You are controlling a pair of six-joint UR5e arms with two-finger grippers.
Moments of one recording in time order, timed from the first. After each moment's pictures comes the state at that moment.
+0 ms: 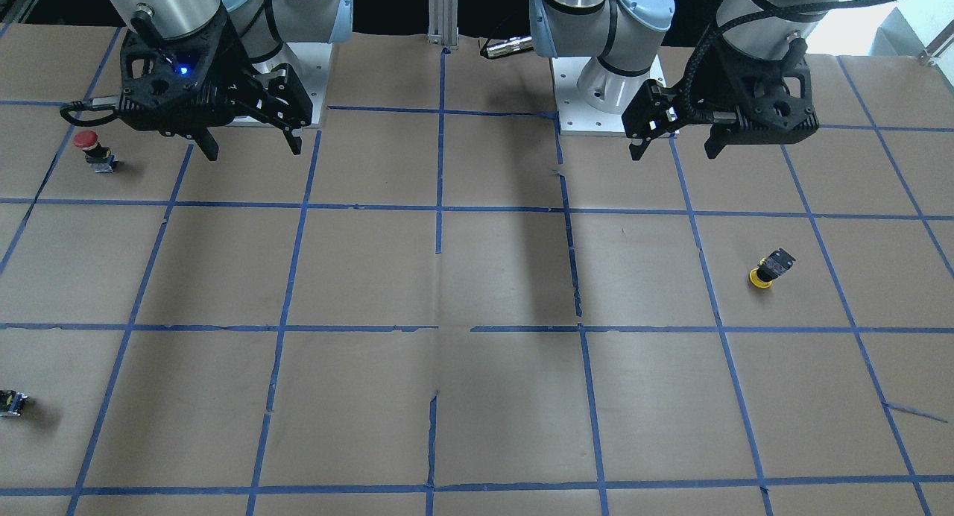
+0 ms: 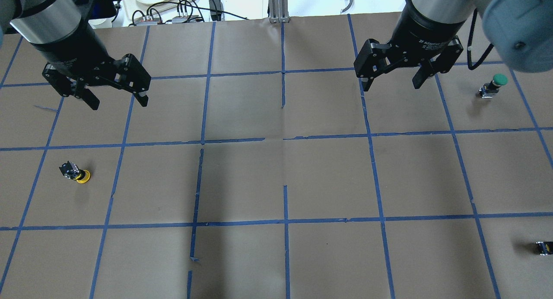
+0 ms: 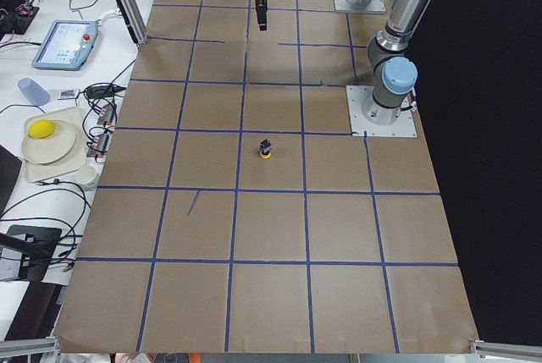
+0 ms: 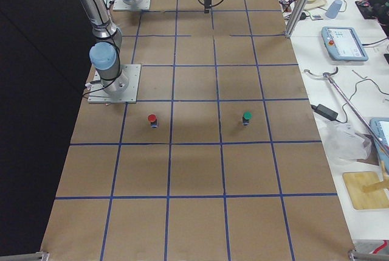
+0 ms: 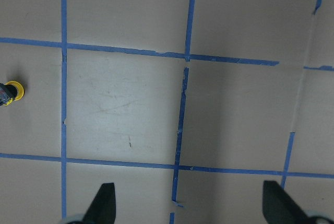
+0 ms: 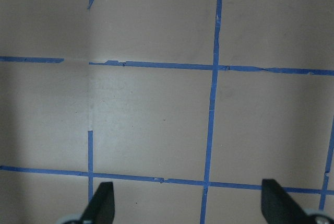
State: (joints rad) left arm -1.45 -1.55 -1.57 -1.69 1.58 0.16; right arm 1.62 -1.59 1.54 -1.54 -1.49 -0.01
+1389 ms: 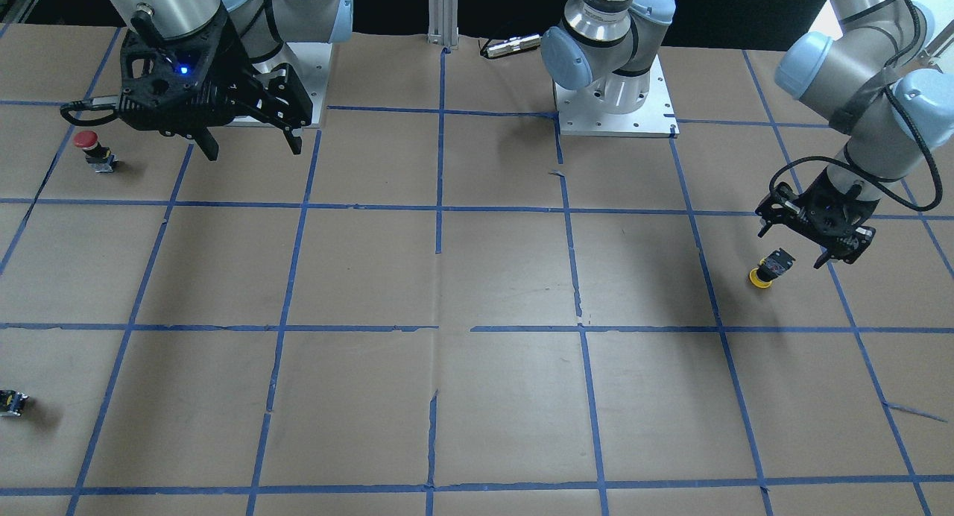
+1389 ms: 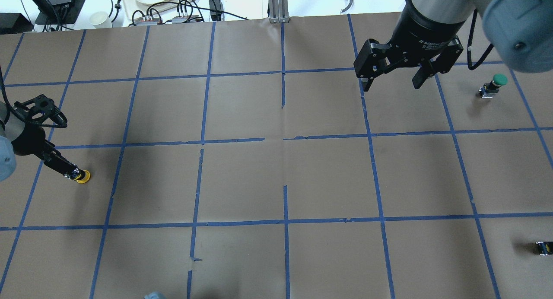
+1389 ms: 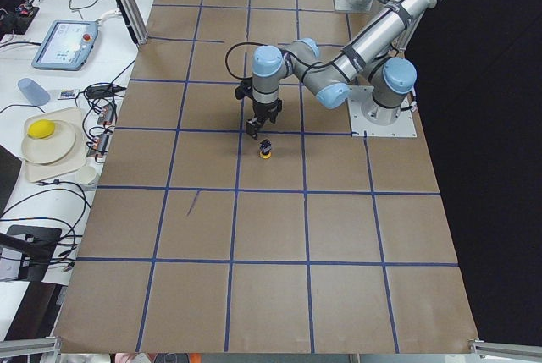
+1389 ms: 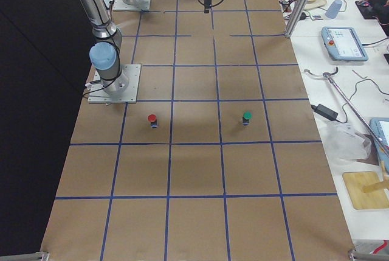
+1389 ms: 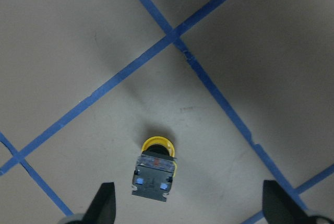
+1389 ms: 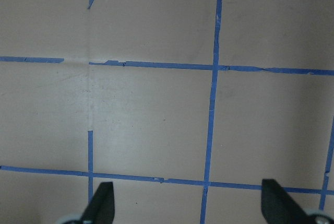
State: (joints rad) left arm -0.93 -1.69 -2.06 -0.92 1.60 1.34; right arm 1.62 -1.59 1.54 -1.54 -1.49 -0.01
